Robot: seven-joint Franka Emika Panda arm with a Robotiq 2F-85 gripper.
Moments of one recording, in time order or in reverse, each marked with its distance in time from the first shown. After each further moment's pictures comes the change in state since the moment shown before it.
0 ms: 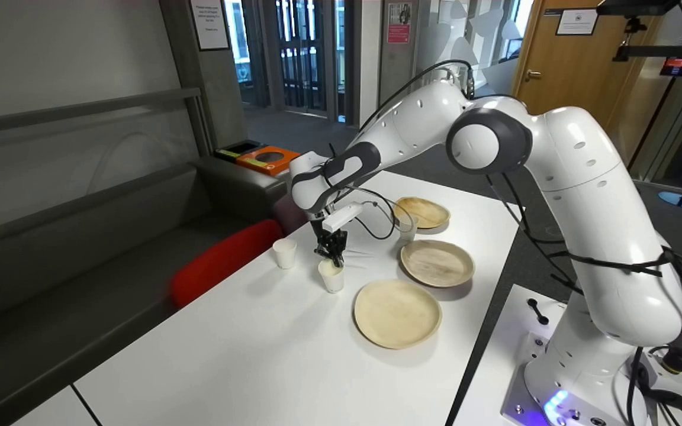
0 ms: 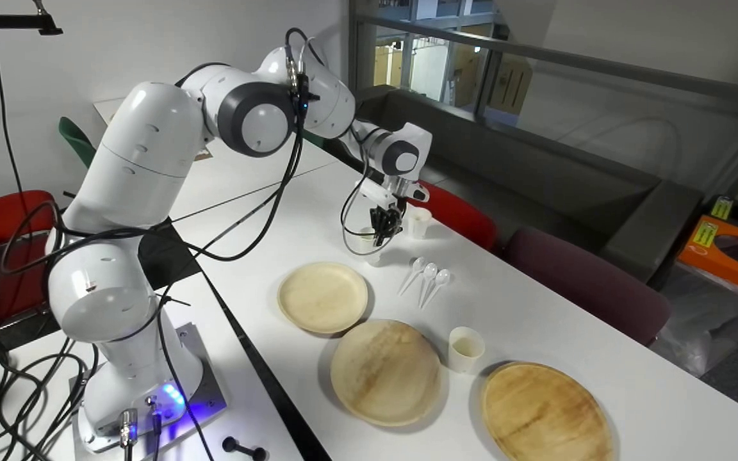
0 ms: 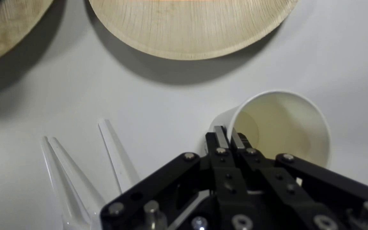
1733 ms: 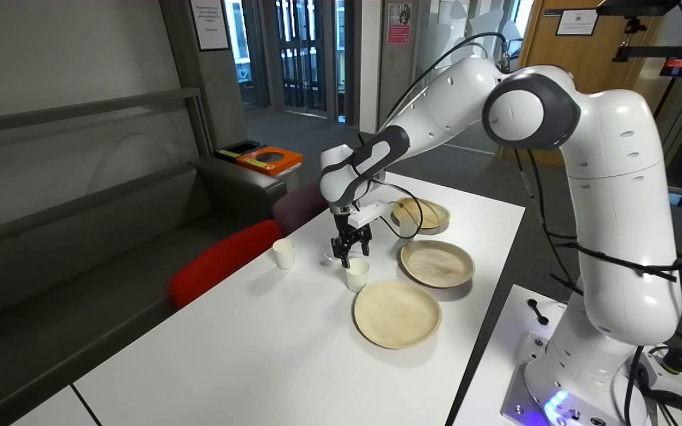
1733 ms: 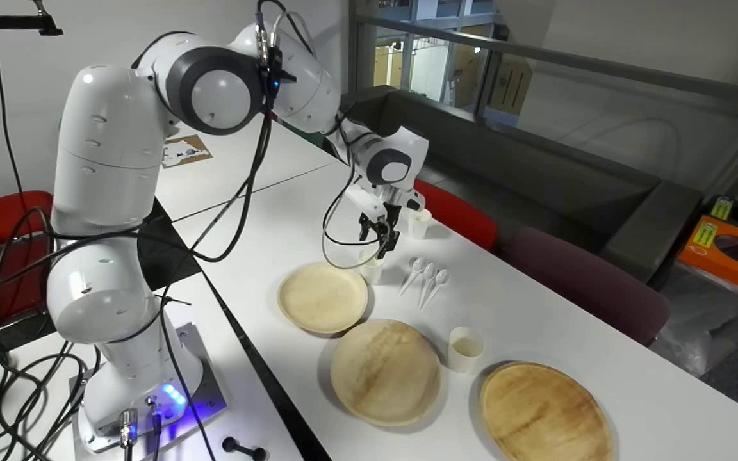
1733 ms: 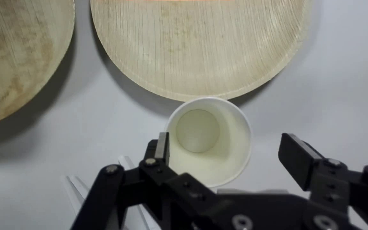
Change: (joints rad) arm -0.046 -0.218 -0.019 -0.318 0.078 0.170 -0.064
